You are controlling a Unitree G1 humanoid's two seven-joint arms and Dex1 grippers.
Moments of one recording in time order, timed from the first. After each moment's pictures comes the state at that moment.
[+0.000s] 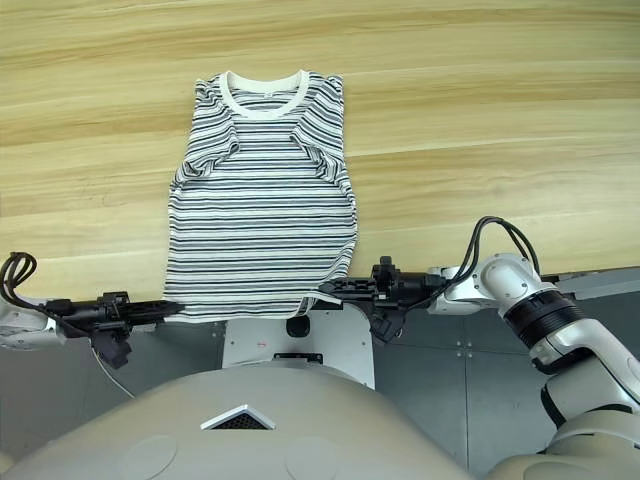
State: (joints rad) left arm -0.13 1.12 -0.73 0.58 1.32 -1.30 0.82; right arm -0.23 -0.89 0.76 0.28 -1.27 -1.14 -0.68
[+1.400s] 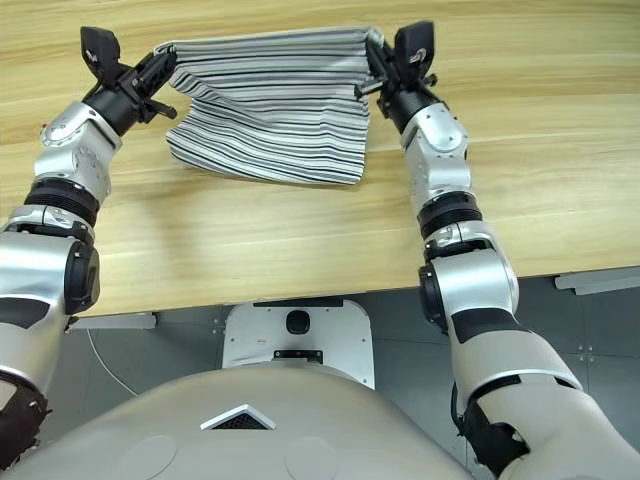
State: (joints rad) left arm -0.79 0.42 -0.11 1.21 -0.53 -0.16 -0.70; right arm -0.74 -0.24 0.17 1.06 0.35 -0.29 0.40
